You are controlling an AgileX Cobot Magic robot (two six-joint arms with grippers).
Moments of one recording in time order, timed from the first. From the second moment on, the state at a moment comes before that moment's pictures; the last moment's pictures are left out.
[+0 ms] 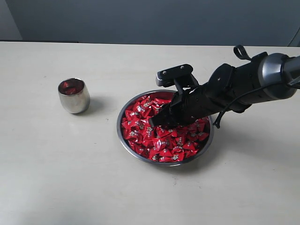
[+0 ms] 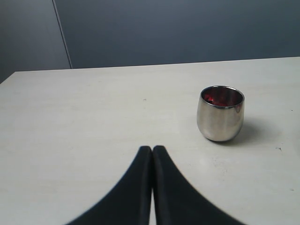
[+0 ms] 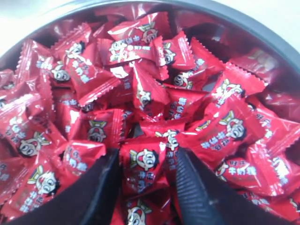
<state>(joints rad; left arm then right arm) 0.12 0.00 0.00 0.05 0.29 -0.02 0.69 1.91 -0.95 0.82 0.15 -0.75</state>
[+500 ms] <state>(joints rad) 0.12 0.00 0.00 0.05 0.29 -0.02 0.69 1.94 -0.95 0.82 0.15 -0.75</state>
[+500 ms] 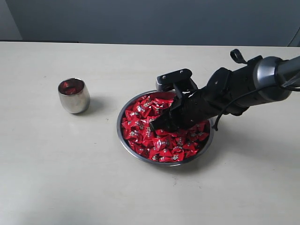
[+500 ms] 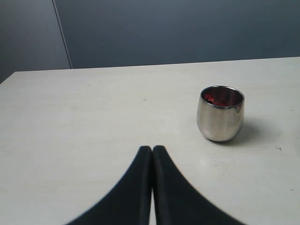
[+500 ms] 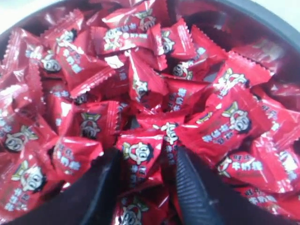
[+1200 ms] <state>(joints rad) 0.12 0.00 0.00 0.05 0.29 -0.02 0.69 1.96 -0.98 0.82 0.16 -0.75</state>
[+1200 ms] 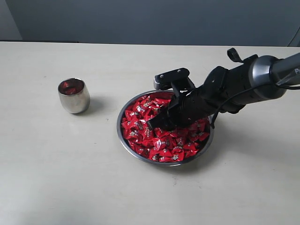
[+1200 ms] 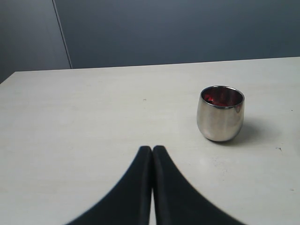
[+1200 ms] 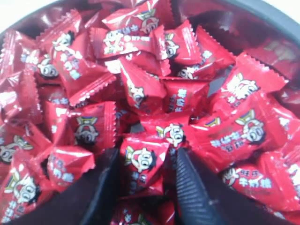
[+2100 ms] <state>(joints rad) 0.12 0.00 0.00 0.05 0.29 -0.02 0.69 1.96 -0.98 0.81 0.17 -0.75</state>
